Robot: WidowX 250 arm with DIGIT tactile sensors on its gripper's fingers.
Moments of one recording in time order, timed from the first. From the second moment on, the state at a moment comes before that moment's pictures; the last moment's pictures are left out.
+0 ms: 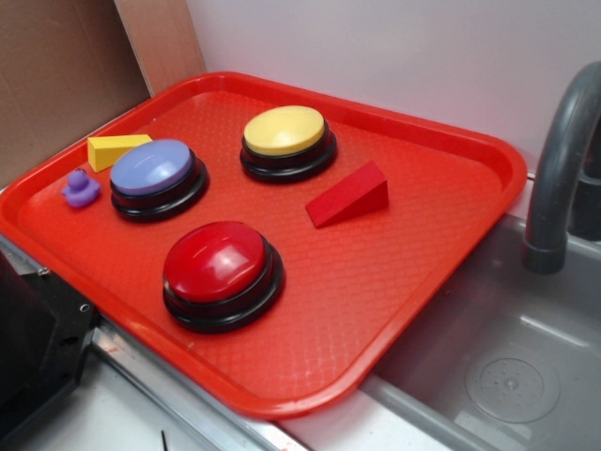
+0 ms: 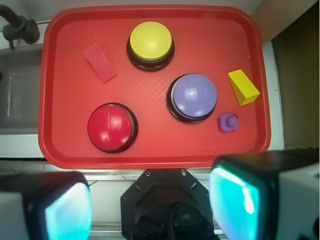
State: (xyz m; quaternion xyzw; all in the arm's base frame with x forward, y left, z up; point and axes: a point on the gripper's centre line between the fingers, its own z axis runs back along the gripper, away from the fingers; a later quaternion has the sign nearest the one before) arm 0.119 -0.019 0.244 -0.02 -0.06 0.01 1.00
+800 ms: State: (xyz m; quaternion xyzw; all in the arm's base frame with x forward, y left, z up) arm 0.171 -0.037 0.202 -0.03 -0.04 -0.02 1.00
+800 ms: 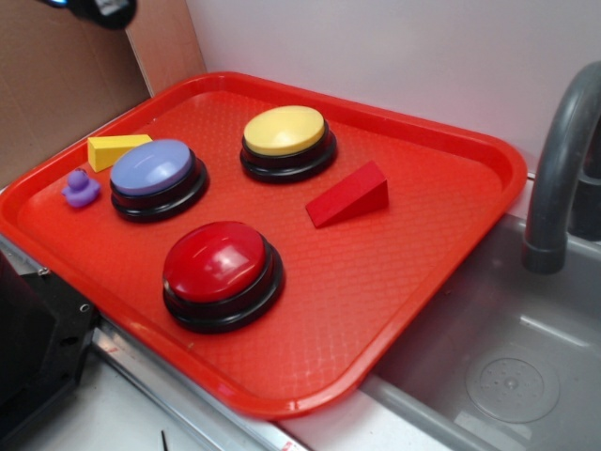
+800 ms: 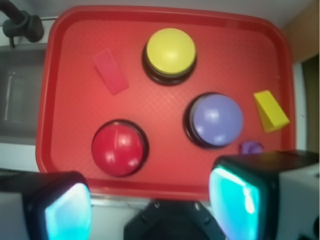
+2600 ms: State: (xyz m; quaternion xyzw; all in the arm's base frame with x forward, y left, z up) arm 0.262 -0.096 0.054 -0.05 -0.07 -0.09 0.99
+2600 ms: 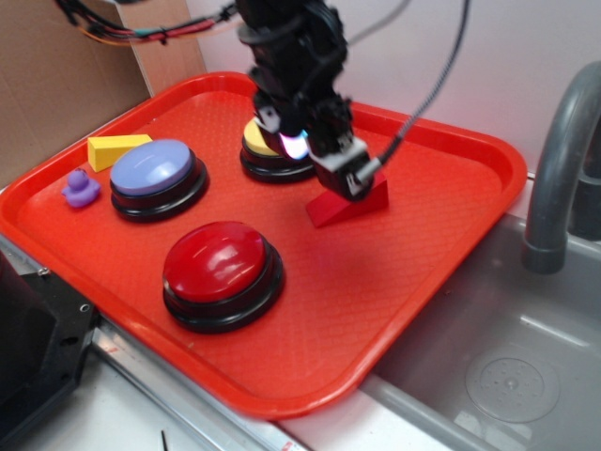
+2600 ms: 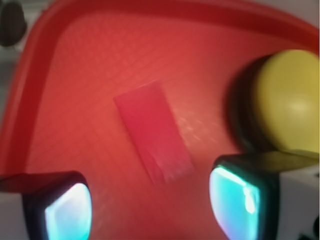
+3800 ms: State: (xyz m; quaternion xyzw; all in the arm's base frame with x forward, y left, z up) arm 0.298 -0.110 0.021 -0.04 -0.06 -0.19 0.98
